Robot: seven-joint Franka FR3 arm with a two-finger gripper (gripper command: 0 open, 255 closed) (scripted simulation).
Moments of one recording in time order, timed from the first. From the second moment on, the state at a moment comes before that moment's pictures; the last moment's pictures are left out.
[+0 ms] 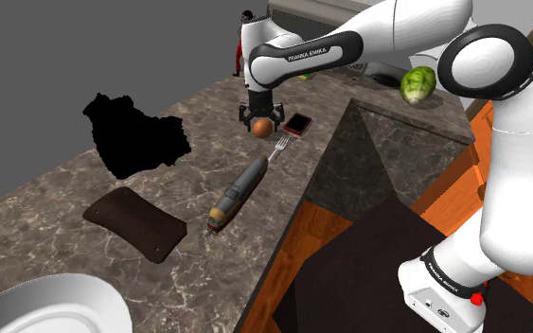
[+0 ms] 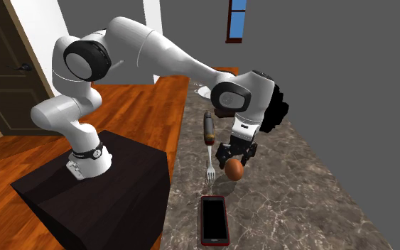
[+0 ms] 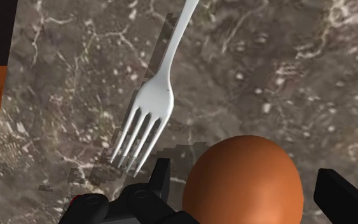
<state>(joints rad) 0.05 0.59 0.27 -1.49 -0.27 1.88 1.12</state>
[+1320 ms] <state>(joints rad) 0.04 0.56 0.27 -1.44 -0.26 1.81 1.11</state>
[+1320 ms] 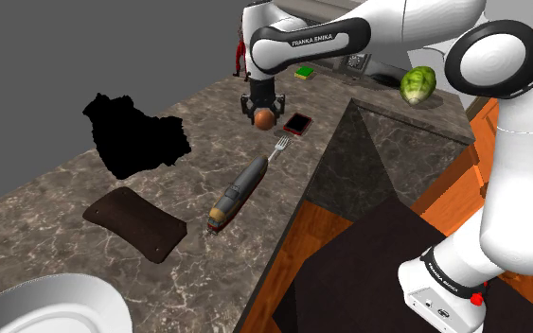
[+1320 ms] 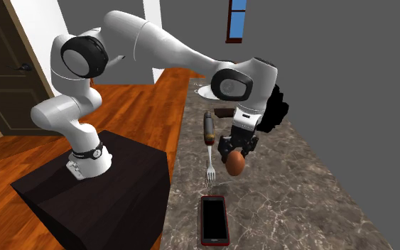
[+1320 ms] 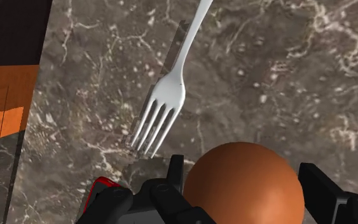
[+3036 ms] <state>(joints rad) 0.10 0.39 0.32 -1.44 -0.21 1.64 1.18</state>
